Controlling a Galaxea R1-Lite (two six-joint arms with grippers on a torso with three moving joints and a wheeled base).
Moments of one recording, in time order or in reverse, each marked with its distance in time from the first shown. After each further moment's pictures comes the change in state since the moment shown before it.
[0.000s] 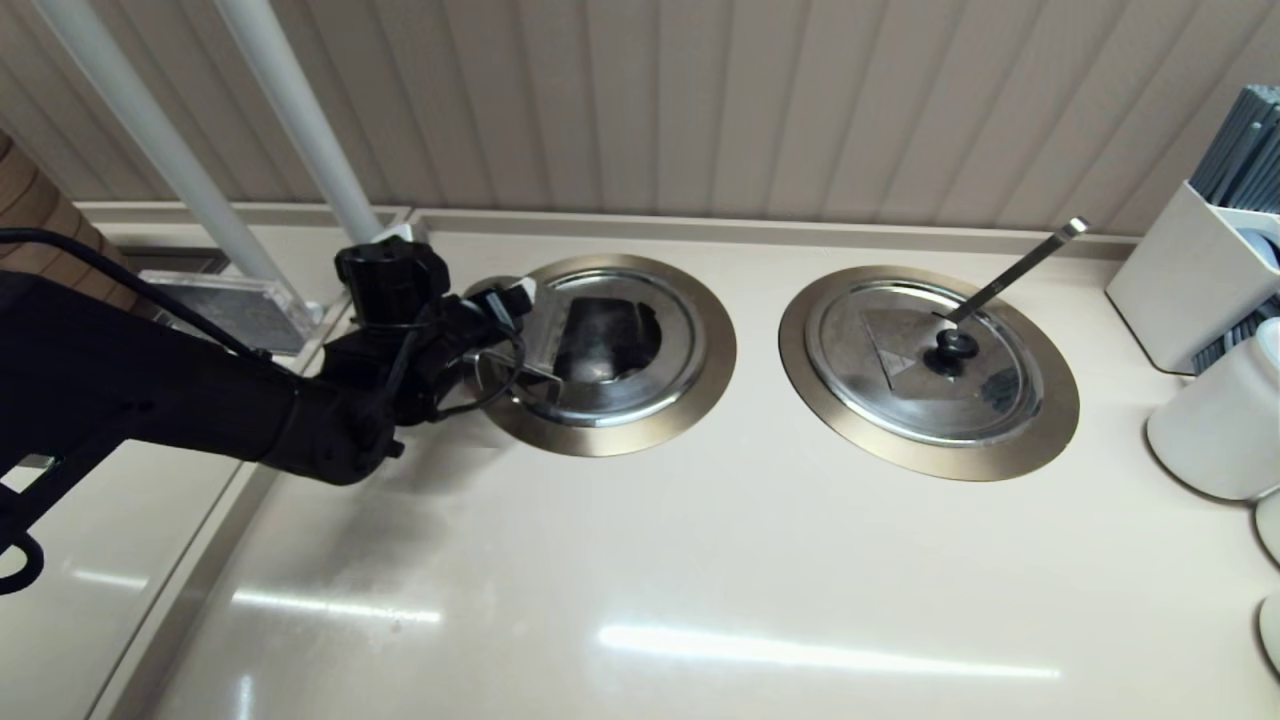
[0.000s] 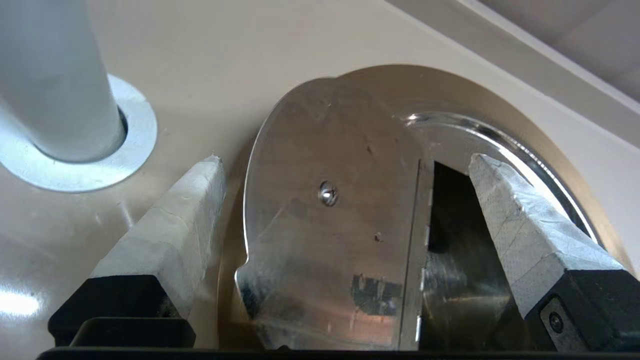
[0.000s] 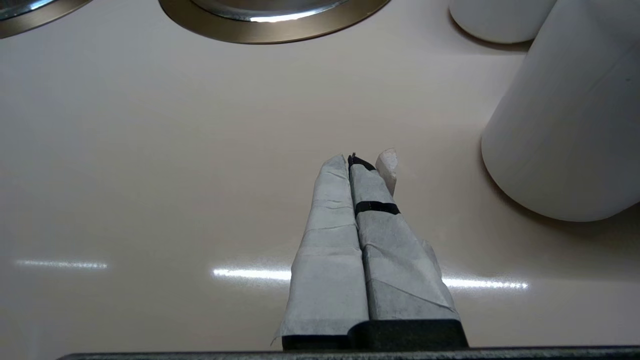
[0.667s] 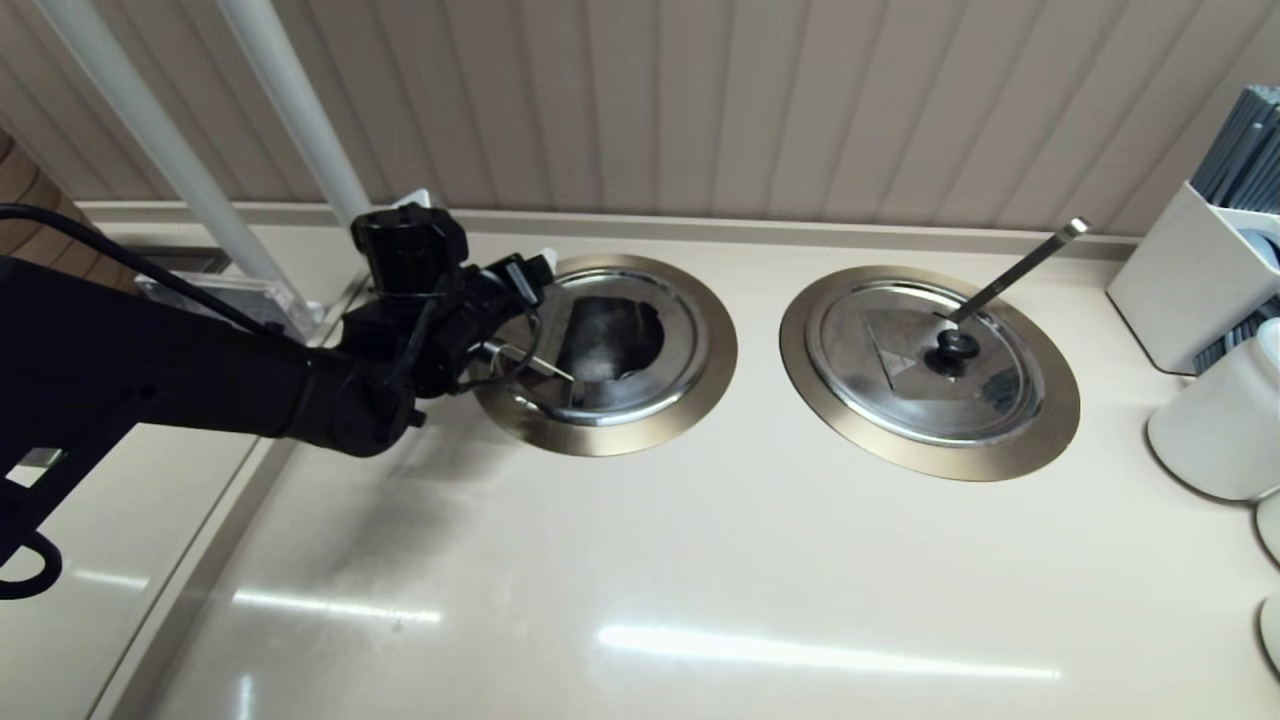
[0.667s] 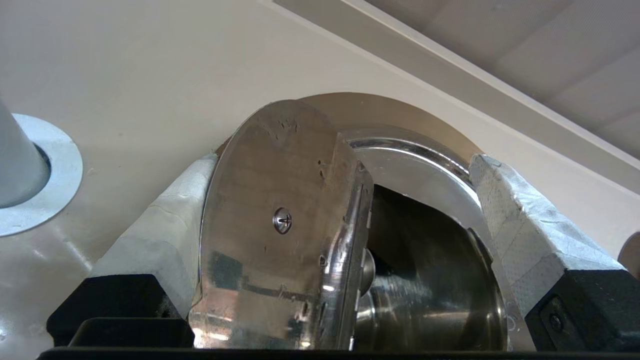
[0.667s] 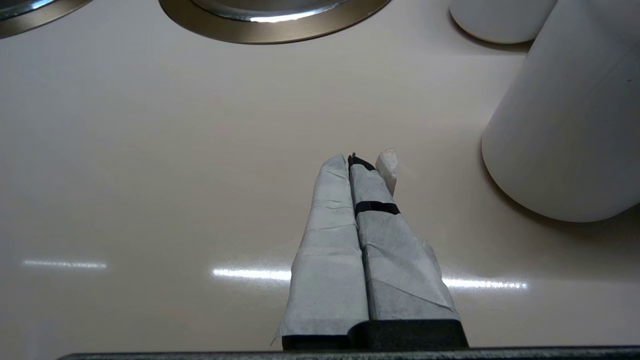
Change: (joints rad) left arm -0.046 0.010 -0.115 0.053 -0.001 0.000; right arm 0.000 0.000 0.000 0.000 0.000 0.000
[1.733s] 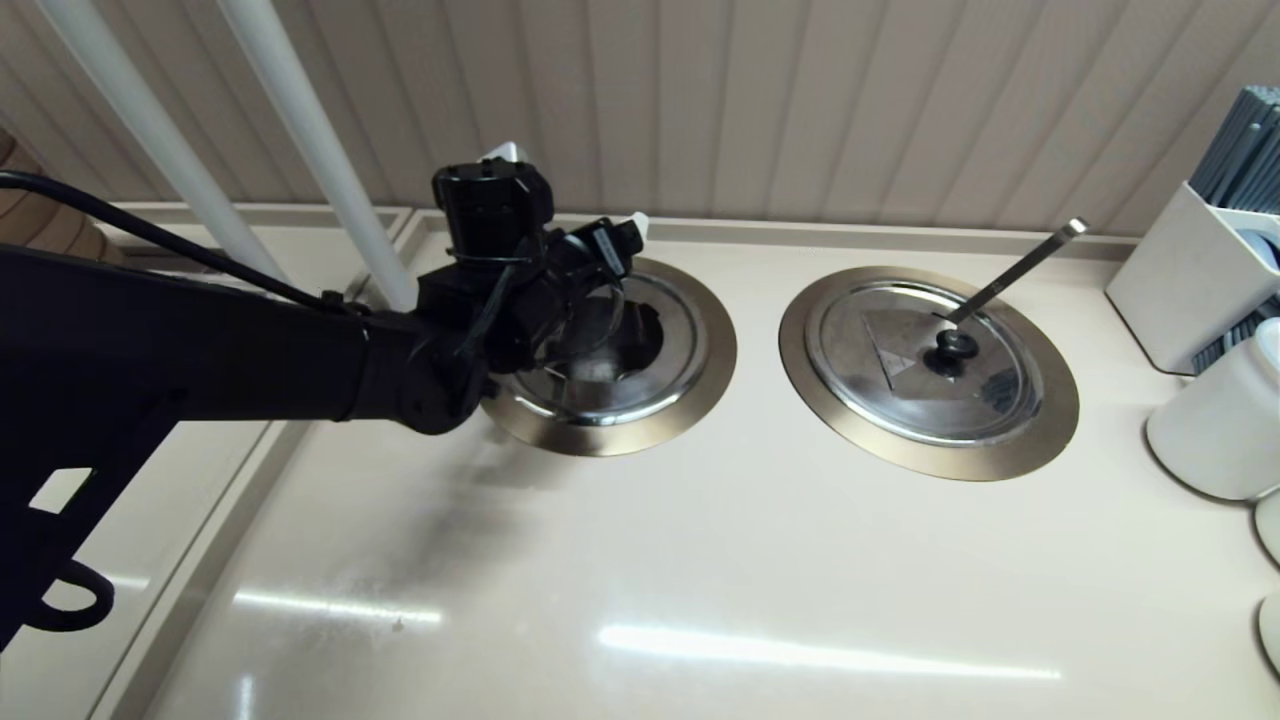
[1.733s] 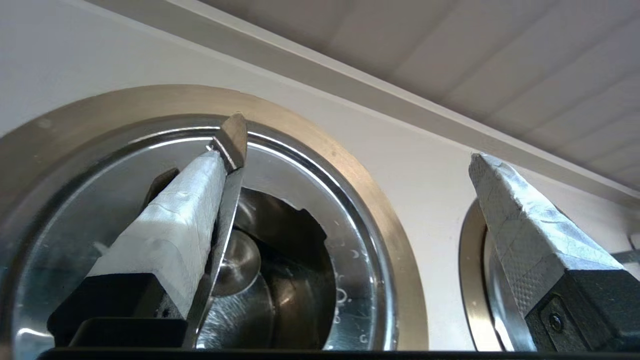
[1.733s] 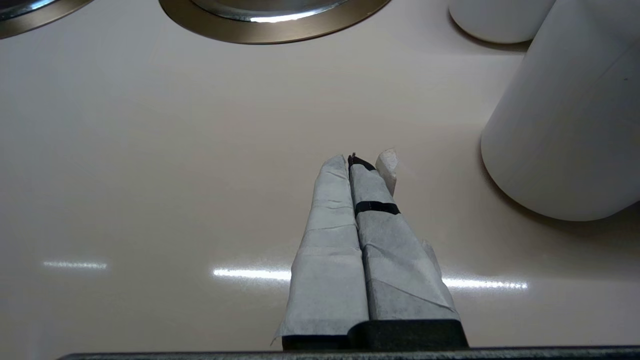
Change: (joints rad) left arm -0.167 0.031 -0.192 0.130 -0.006 0.000; right arm 0.000 0.000 0.000 0.000 0.000 0.000
